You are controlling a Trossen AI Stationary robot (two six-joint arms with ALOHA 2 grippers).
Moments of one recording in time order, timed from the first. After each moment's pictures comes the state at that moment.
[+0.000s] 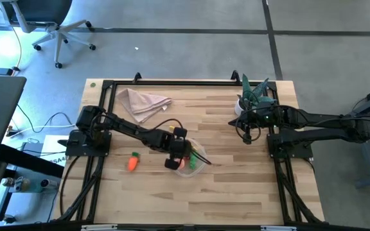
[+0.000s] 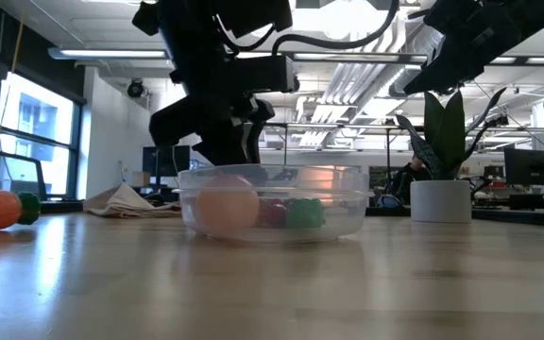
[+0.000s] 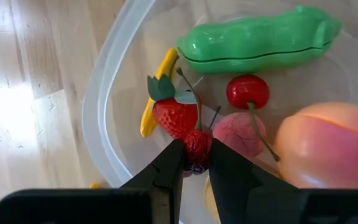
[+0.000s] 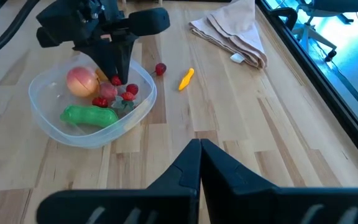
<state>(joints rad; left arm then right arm) -0.05 1.89 1.23 -0.50 -0.24 0.20 -0.17 0.74 0.58 -0.36 -0.03 -0.10</state>
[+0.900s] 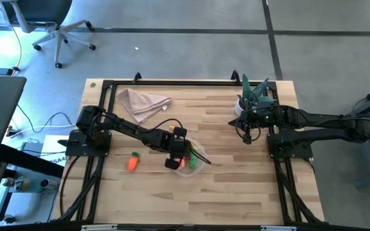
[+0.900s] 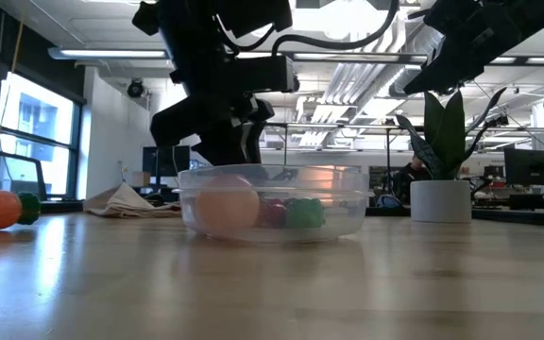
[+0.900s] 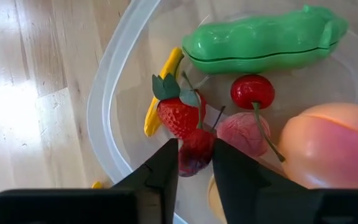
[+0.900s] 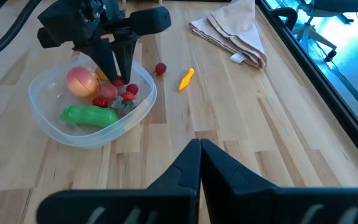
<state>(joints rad) -0.05 1.89 1.23 -0.50 -0.25 0.20 -0.17 0.74 0.58 -0.36 -0.03 -0.10</state>
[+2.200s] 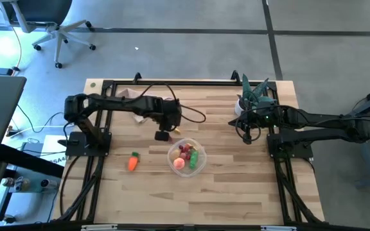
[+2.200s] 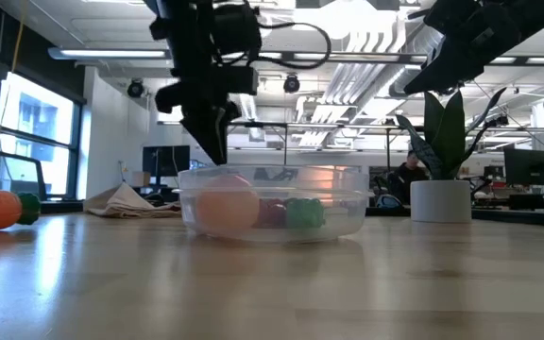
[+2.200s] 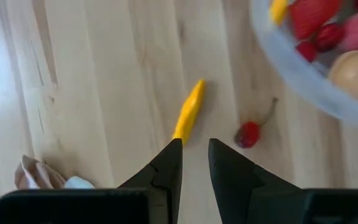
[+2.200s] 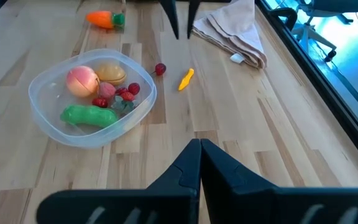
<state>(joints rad) 0.31 1.69 1.23 -0.77 -0.04 0.38 -0.17 0.74 0.58 -0.36 -0.03 -0.10</state>
